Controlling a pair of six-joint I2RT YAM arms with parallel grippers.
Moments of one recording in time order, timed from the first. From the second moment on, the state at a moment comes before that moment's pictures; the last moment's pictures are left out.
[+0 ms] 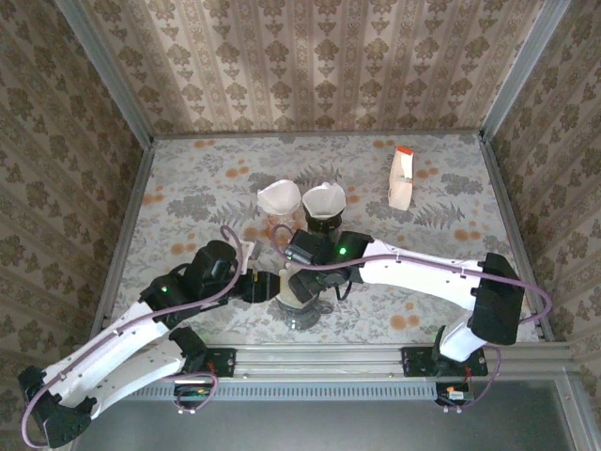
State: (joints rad) left arm -0.85 0.70 0.65 -0.65 0.23 -0.61; right arm 1.08 1.58 1.30 -0.96 0.17 0.47
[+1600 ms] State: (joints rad) left arm -0.84 0.70 0.60 -0.61 0.25 -0.63; right arm 1.08 1.63 1.30 -0.93 0.14 0.47
